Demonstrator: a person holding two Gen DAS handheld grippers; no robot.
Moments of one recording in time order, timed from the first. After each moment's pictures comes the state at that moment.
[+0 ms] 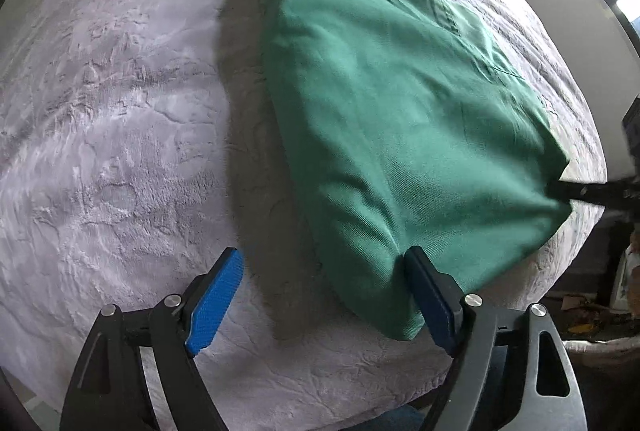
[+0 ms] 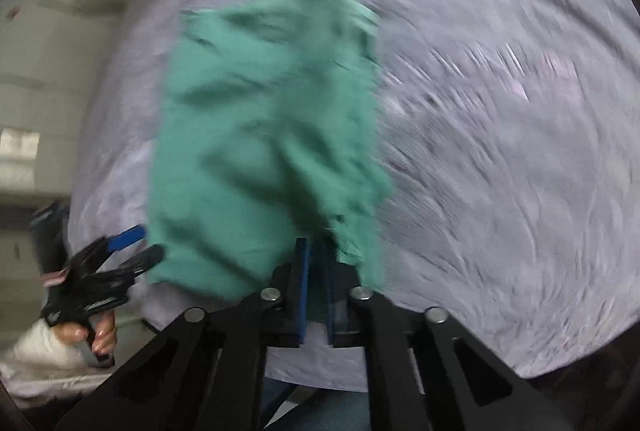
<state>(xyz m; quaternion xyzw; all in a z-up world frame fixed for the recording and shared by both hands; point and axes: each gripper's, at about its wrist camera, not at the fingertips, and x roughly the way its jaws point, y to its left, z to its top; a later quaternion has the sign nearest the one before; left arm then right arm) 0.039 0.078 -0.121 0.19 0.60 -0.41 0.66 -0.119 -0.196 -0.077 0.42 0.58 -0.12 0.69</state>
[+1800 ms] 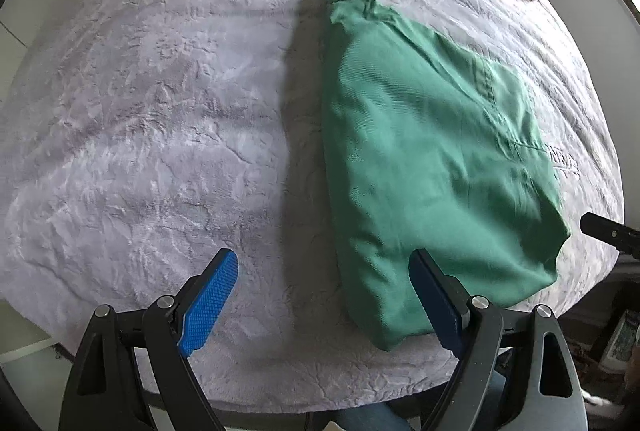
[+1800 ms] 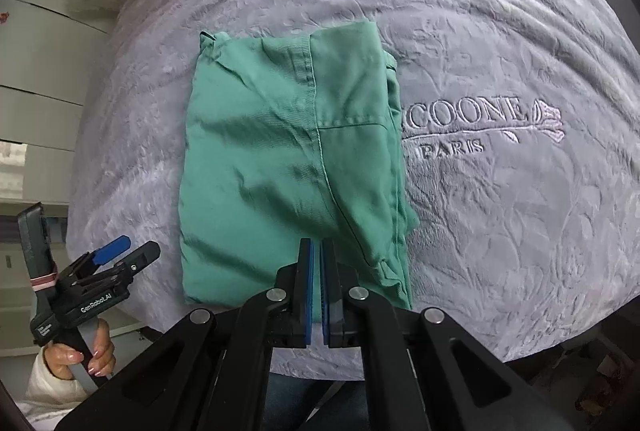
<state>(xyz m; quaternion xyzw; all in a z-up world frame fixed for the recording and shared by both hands) 0.071 0.069 -0.051 0.19 0.62 -0.30 0.70 -0.060 -0.181 -0.014 0.36 0.59 -0.14 0.71</state>
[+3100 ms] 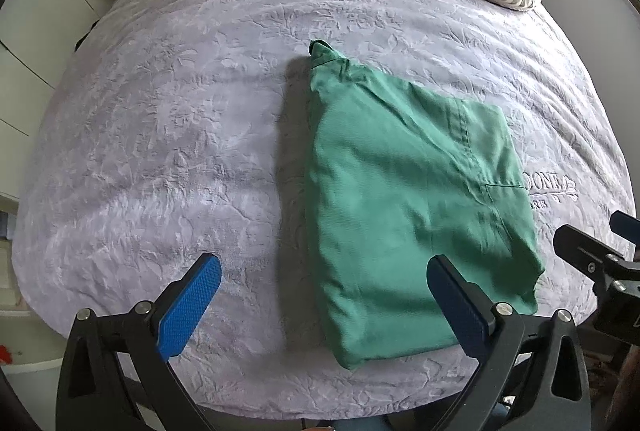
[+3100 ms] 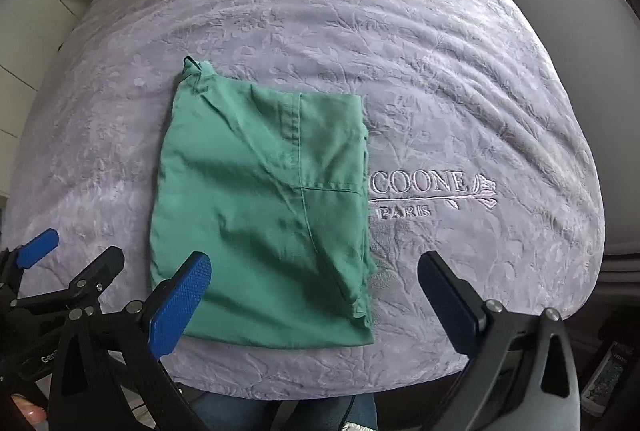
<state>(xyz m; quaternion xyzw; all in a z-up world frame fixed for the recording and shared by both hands) 0.054 0.024 0.005 0.22 0.56 -0.28 0.74 -0.019 -0.159 0.032 0.22 0.61 -0.23 0.73</state>
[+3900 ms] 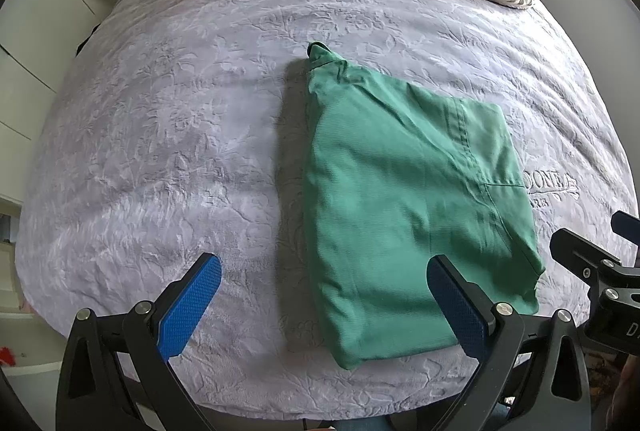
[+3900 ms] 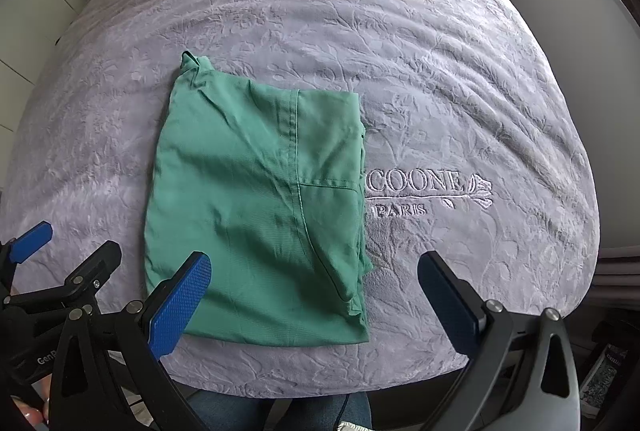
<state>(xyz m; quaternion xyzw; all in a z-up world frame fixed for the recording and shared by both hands) 0.051 0.021 0.007 0.23 0.56 -0.28 0.75 -0.018 -0.157 0.031 0.21 0.61 -0.24 0.73</state>
